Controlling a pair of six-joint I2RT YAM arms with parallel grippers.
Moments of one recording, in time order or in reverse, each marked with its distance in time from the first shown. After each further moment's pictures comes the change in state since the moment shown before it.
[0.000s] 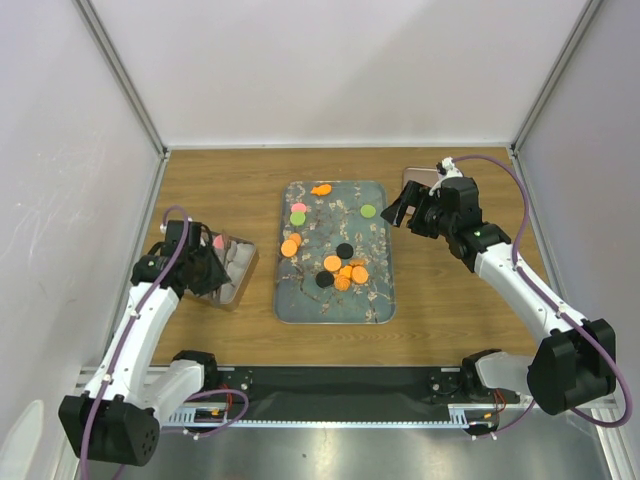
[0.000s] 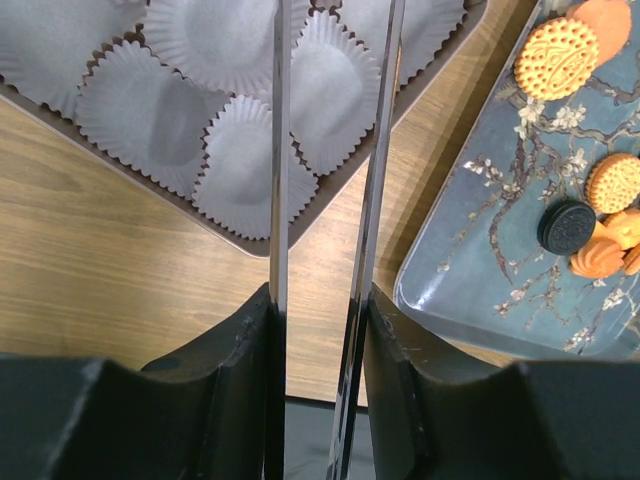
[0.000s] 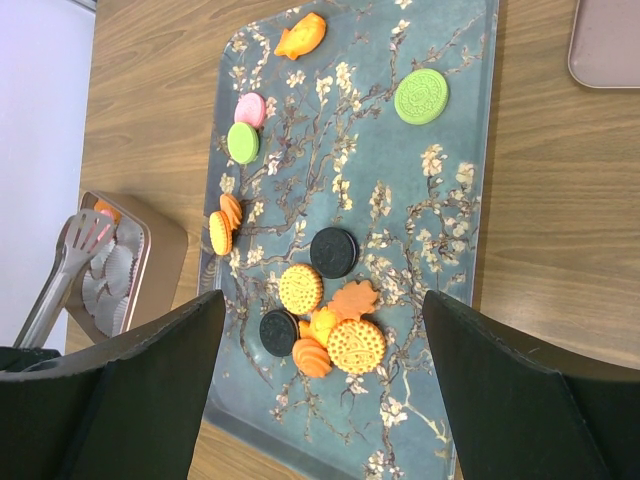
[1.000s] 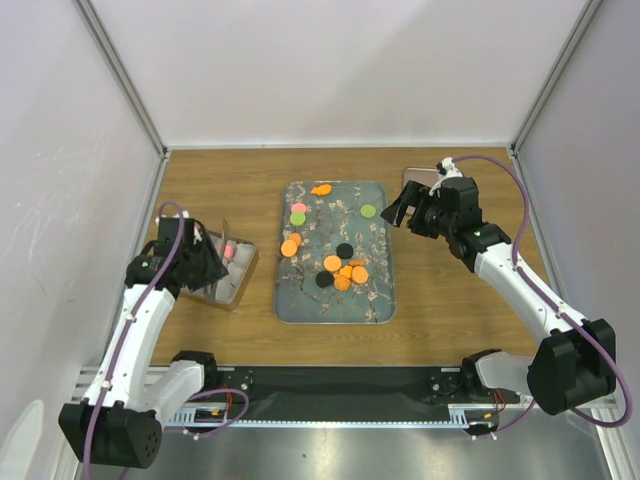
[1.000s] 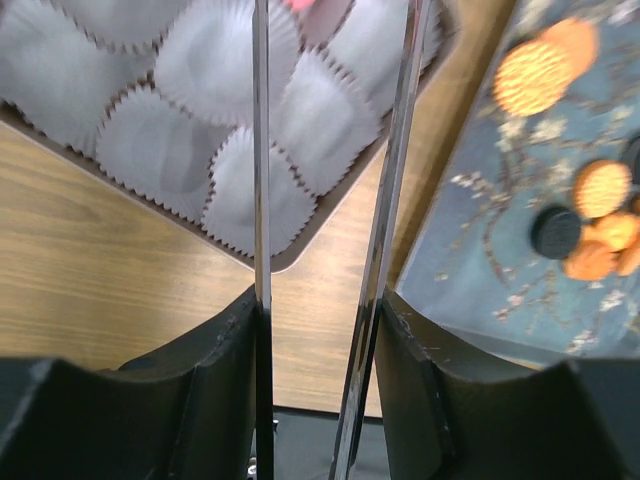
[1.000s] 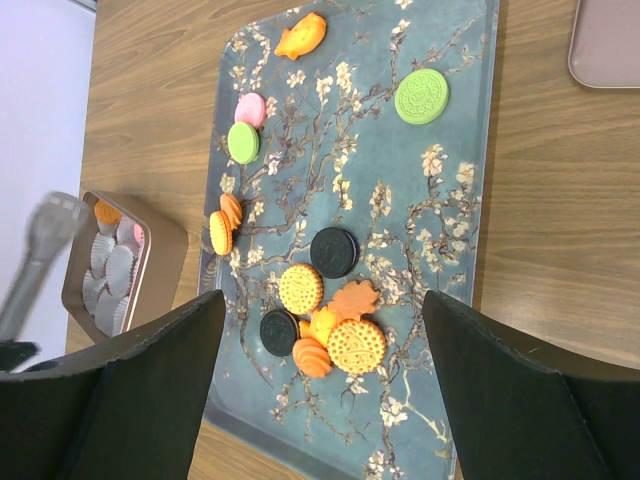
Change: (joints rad) left arm 0.034 -0.010 0.021 0.020 0.013 0.077; right arm 0.000 0.000 0.000 0.000 0.000 0.000
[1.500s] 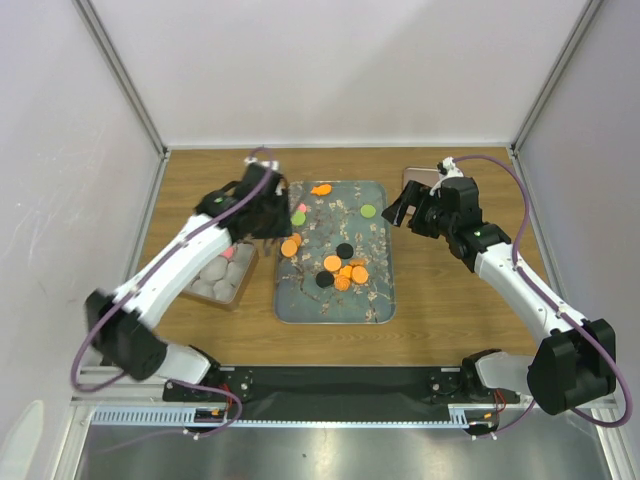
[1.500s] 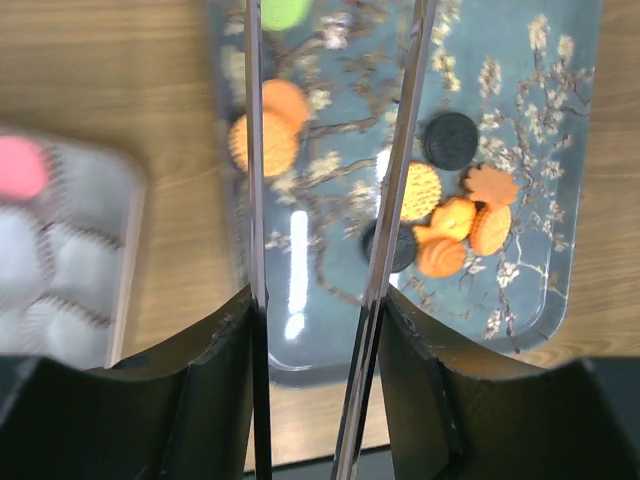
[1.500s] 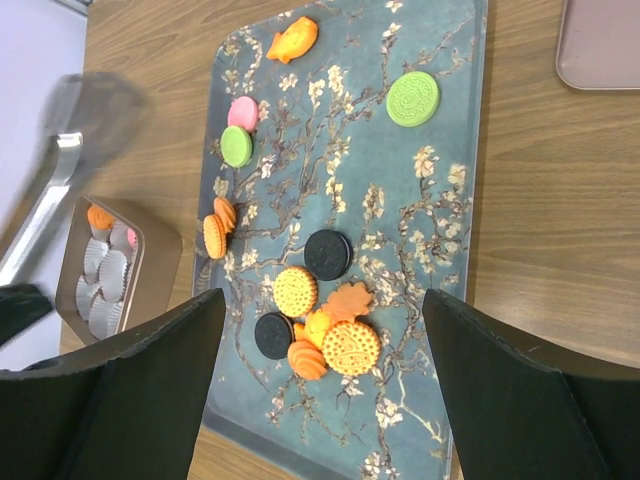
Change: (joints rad) left arm -0.468 0.441 0.460 0.066 -0.132 -0.005; right arm 0.000 0.000 0.000 -0.001 0.018 -0.002
